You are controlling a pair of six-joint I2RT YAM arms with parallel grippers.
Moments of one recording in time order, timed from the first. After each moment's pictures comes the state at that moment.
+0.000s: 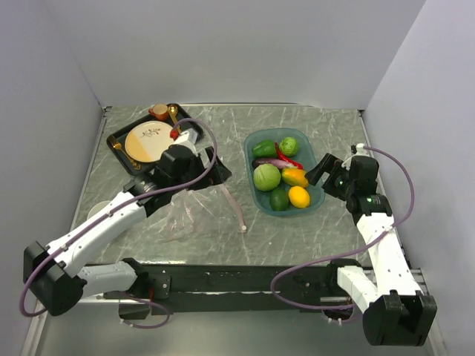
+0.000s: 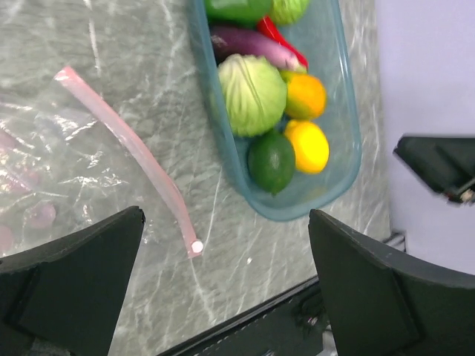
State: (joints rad) left arm -0.68 1.16 1.03 -0.39 -0.04 -0.79; right arm -0.04 0.90 0.75 -0.46 -0.22 0.50
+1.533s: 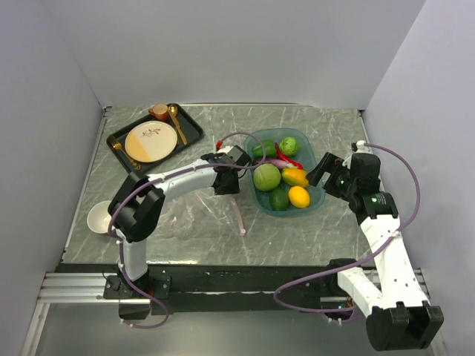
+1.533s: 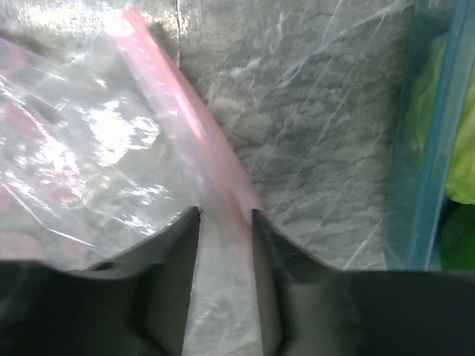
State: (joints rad) left arm -0.78 1.89 1.41 -0.67 -0.29 -0.81; right arm 0.01 0.87 0.87 -0.64 -0.15 0.49
